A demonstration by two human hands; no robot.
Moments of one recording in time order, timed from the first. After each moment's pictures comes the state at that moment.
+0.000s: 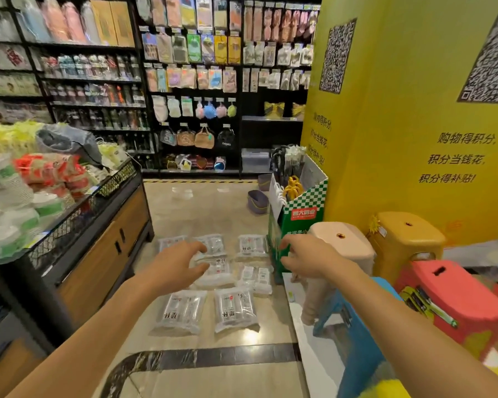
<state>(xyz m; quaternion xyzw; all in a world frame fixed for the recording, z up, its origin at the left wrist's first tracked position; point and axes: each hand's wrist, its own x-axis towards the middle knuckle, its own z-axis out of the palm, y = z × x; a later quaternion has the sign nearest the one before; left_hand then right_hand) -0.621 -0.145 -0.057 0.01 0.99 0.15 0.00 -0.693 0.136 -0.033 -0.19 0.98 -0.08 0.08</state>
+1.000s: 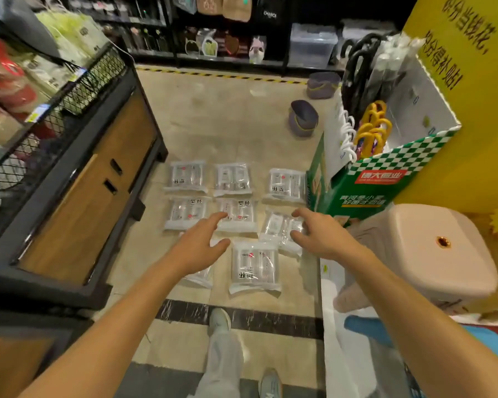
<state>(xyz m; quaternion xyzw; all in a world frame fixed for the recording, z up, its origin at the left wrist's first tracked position) -1.040 -0.246 -0.240 -0.10 0.94 0.32 0.11 -1.157 0.005 -0.221 -0.20 0.94 -0.14 0.24</state>
